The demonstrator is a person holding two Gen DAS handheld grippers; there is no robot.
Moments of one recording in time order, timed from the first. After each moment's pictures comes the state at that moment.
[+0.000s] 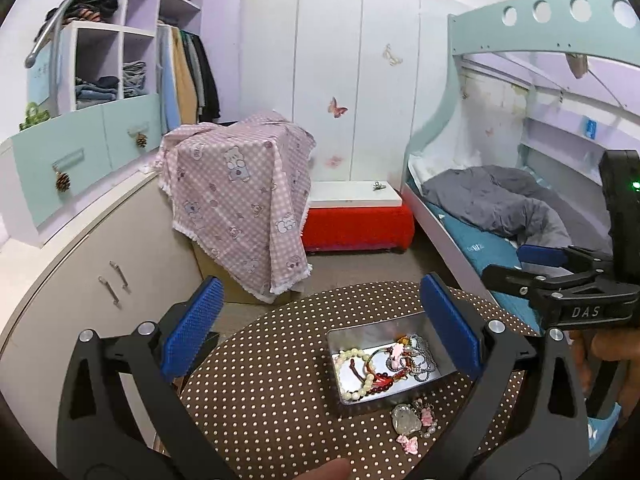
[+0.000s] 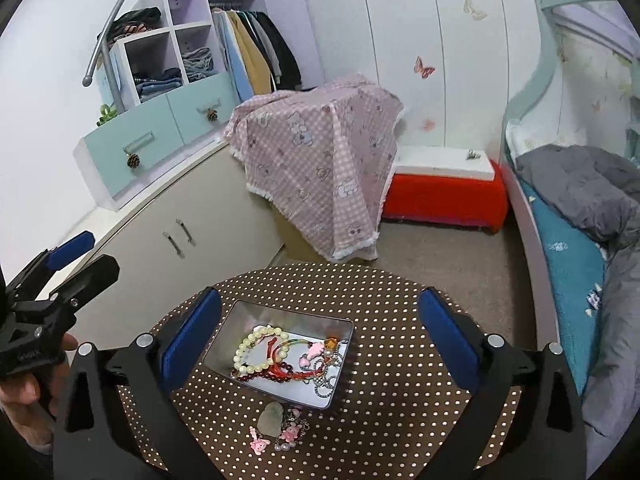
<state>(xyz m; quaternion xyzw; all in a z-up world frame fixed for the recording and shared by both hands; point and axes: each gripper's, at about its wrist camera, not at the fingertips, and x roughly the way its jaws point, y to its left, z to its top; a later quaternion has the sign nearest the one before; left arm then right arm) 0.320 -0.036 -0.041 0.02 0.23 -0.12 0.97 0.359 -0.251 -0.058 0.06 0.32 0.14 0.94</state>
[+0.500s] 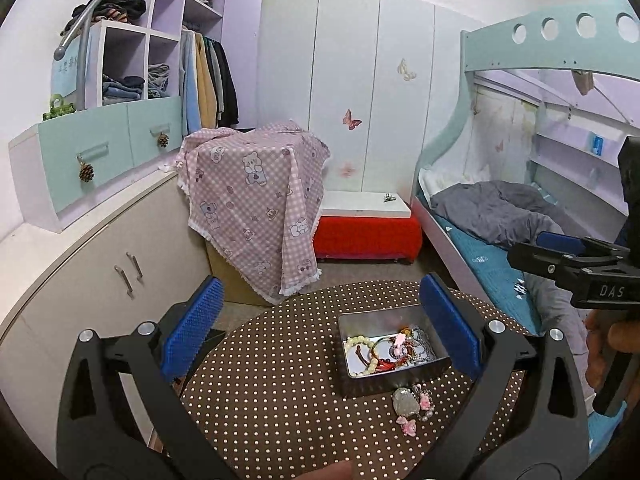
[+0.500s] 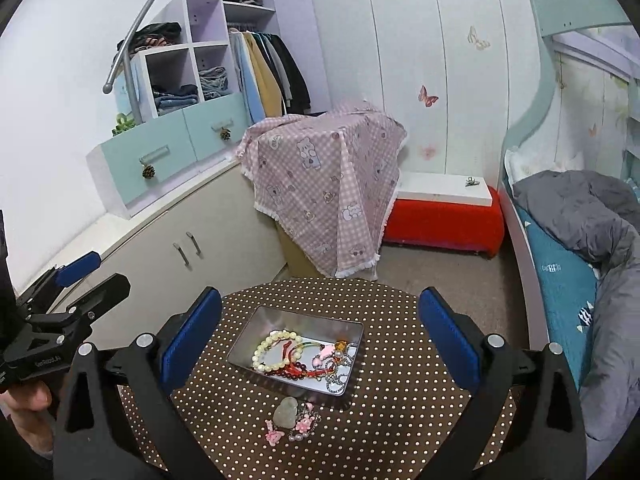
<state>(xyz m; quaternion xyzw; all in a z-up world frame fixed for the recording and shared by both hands) 0.287 -0.018 -0.038 0.01 0.21 -0.10 0.97 0.319 -0.242 -0.036 0.04 0.28 0.14 0.95</state>
